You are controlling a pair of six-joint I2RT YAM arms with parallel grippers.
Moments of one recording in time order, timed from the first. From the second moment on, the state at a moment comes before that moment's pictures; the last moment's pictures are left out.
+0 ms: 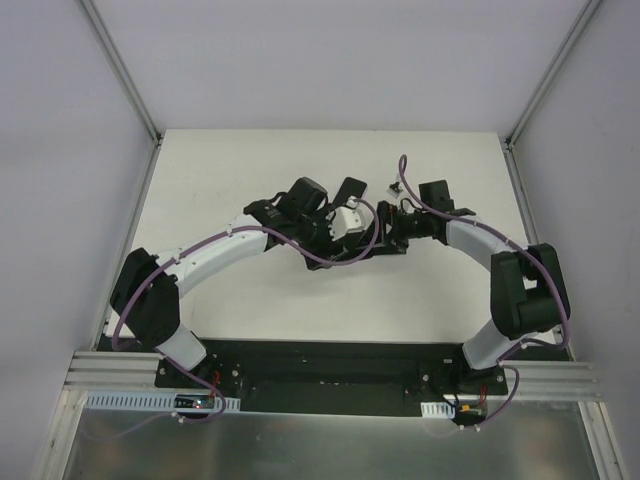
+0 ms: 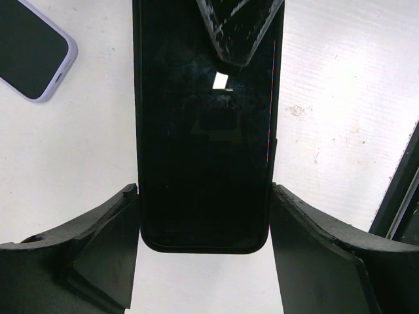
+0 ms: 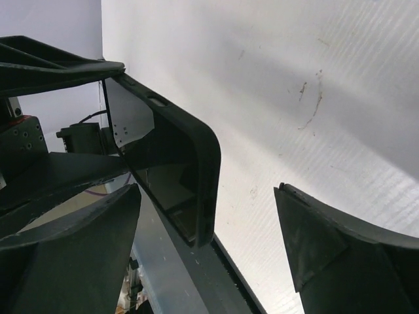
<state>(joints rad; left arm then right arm) -0.77 1.57 1.24 -0.57 0.28 0.48 0.26 1.60 0.96 -0.29 -0.92 0.38</state>
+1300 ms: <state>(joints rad) -0.73 1.45 1.50 -0.75 0.53 0.33 0.31 1.33 1.26 -0.90 -0.84 -0.04</state>
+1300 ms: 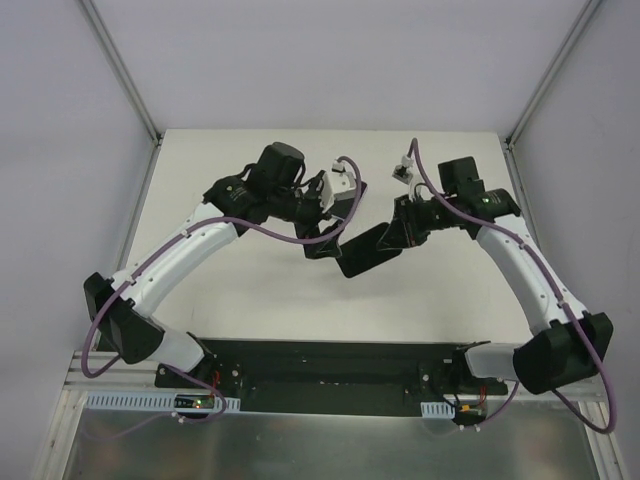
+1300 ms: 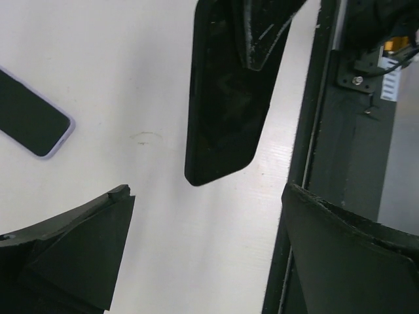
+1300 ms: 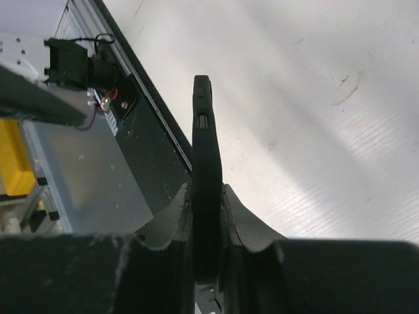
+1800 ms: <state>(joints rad) -0.72 1.58 1.56 -0.79 0.84 0.19 0.38 1.18 1.39 -0.97 -0.85 -0.08</state>
